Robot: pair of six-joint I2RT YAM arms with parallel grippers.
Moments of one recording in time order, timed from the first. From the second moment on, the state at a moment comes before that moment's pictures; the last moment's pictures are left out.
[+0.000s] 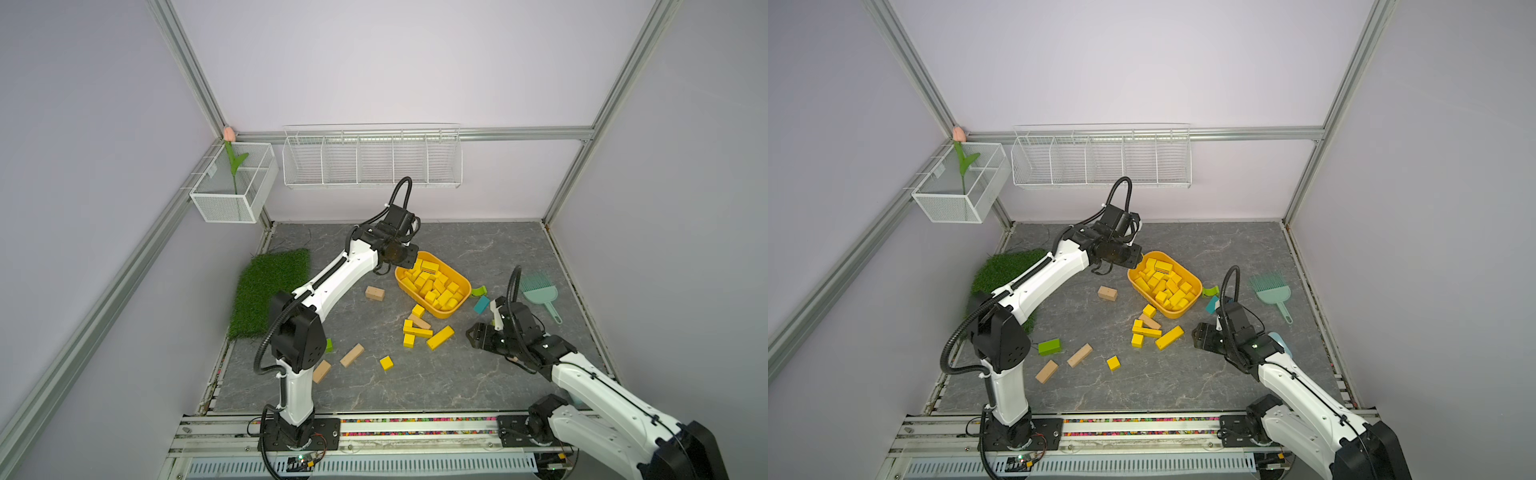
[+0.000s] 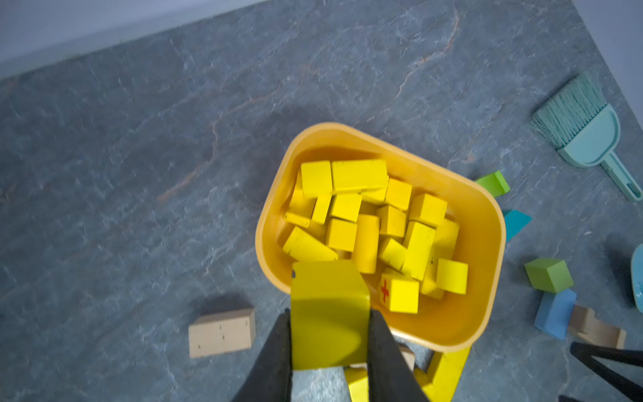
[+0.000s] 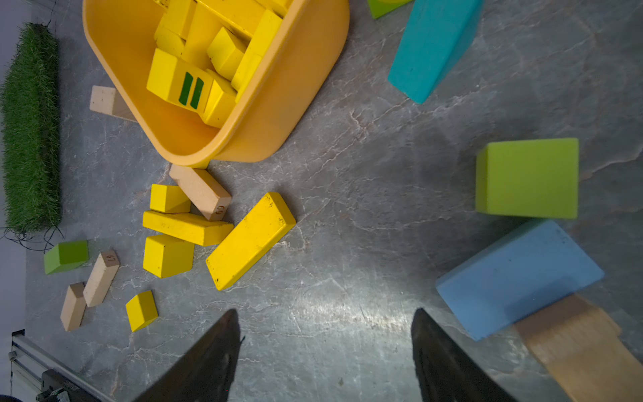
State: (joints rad) left arm -0.67 1.99 1.94 -0.88 0.02 -0.18; right arm 0.46 0.93 0.48 -0.46 -0.11 0.65
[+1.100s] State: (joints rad) left arm -0.66 2.46 2.40 -1.10 0.00 -0.13; right arm 0.45 0.93 0.47 -0.43 -0.14 0.65
